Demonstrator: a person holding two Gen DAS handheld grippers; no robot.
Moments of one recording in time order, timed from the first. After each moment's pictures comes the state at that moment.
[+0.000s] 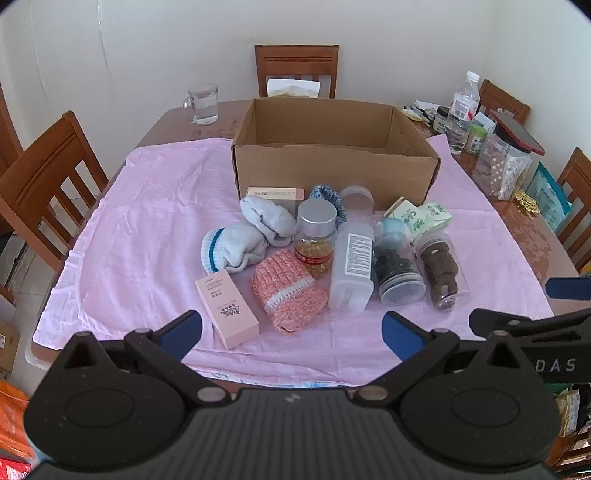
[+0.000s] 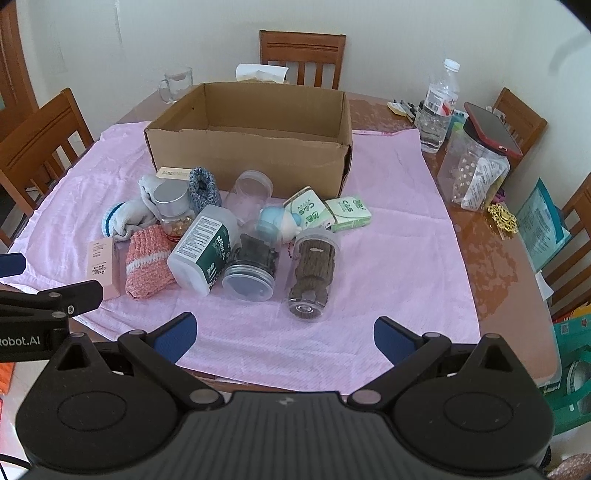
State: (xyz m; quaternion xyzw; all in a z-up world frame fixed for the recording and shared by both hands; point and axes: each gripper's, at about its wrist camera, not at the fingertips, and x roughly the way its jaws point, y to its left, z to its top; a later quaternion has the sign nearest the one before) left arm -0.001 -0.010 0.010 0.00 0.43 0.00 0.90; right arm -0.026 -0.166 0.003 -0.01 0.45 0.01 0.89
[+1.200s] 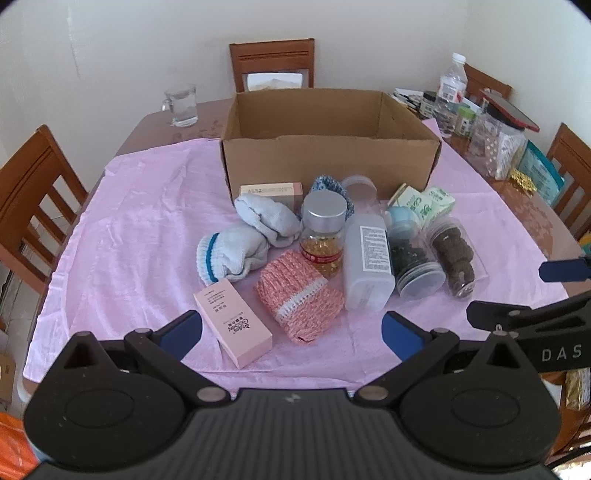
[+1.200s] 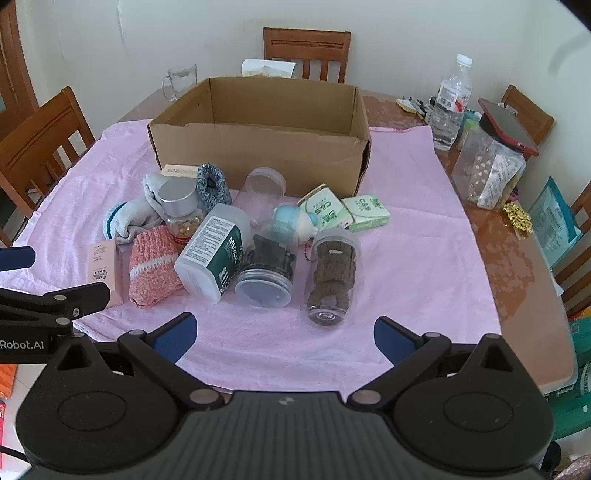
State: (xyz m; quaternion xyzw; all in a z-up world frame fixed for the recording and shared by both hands) left arm 0.020 0.009 -0.017 0.03 0.43 -0.05 0.90; right arm -0.010 -0.151 -0.017 -0.01 0.45 0.01 0.89
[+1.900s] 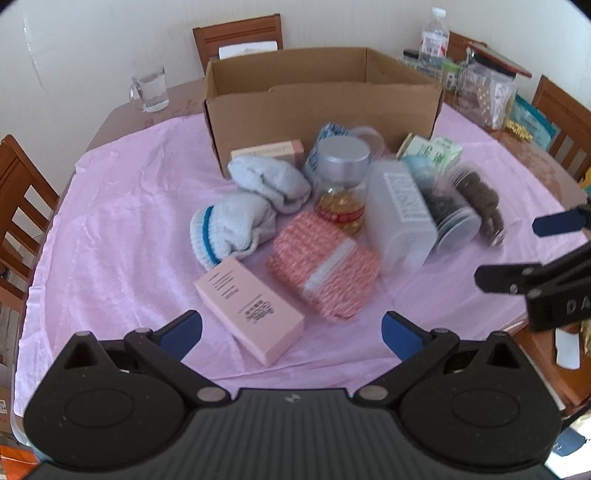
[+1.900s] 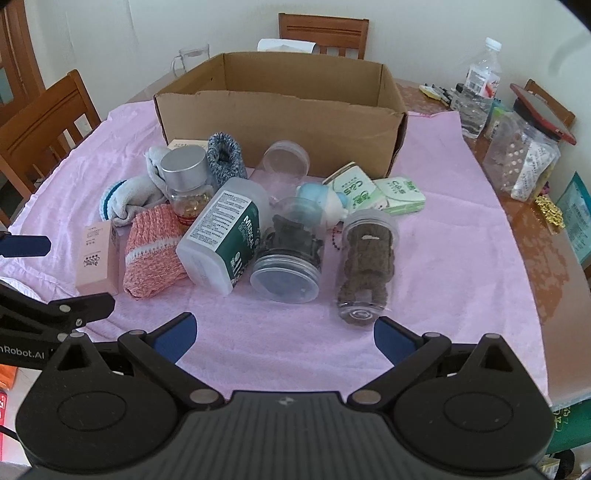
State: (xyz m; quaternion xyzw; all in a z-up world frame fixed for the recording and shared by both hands) left arm 0.042 0.035 -0.066 0.08 0.45 -0.10 0.88; right arm 0.013 -0.137 -0.061 -0.01 0.46 0.03 0.89
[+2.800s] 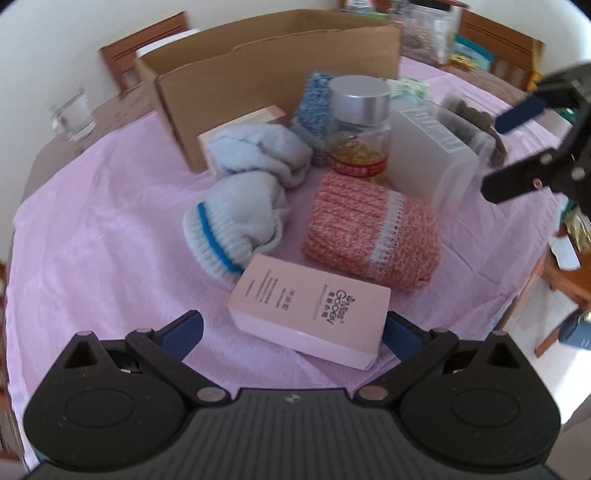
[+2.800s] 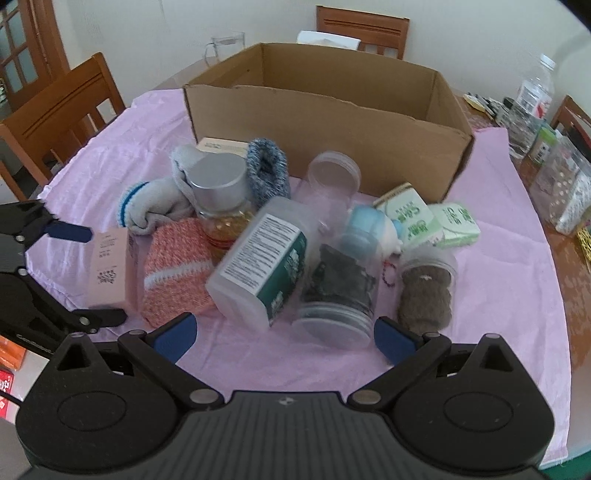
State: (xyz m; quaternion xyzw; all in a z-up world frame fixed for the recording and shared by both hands) left arm 0.087 0.078 -0.107 0.19 0.44 -0.24 0.84; right arm 0.056 -0.111 -0.066 -0.03 0.47 0.08 0.88
